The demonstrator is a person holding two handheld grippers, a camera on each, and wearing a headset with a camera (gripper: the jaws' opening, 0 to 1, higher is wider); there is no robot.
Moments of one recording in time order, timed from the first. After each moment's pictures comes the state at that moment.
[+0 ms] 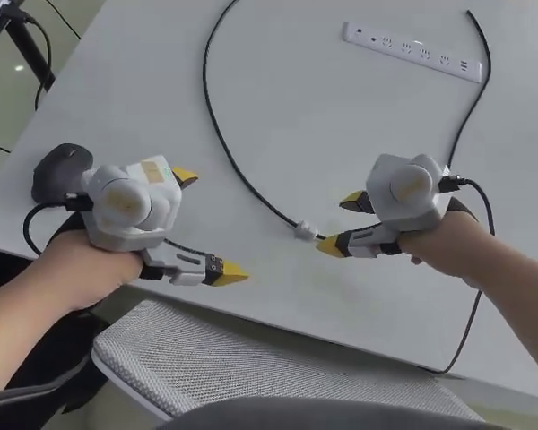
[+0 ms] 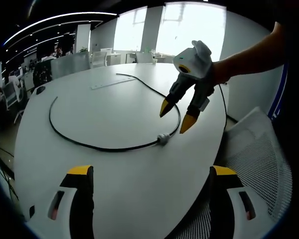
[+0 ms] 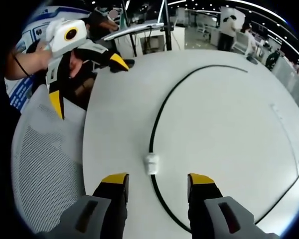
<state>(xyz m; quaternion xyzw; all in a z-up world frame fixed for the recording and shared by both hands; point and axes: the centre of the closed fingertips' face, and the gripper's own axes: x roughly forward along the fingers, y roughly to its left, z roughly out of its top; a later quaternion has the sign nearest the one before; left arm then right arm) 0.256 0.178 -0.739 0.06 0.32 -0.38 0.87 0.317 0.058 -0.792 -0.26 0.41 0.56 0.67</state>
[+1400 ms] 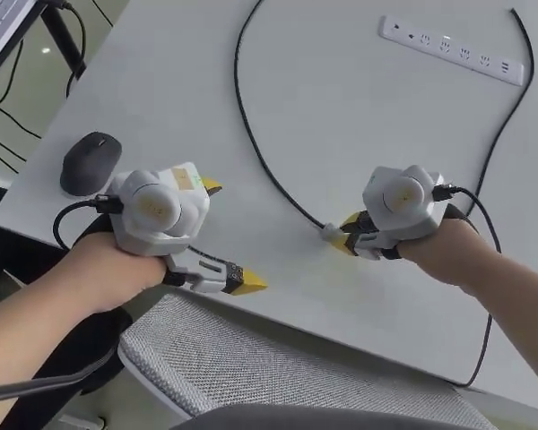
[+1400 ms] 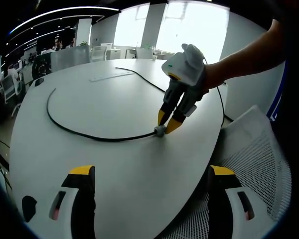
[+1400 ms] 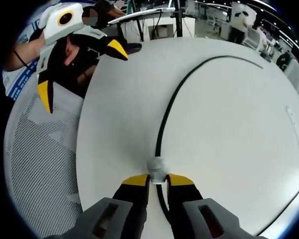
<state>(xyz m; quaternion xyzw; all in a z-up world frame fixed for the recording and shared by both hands) 0.247 0.184 -0.755 0.04 0.34 -0.38 0.86 0.308 0.074 -0.824 -0.30 0.43 0.57 0.63</state>
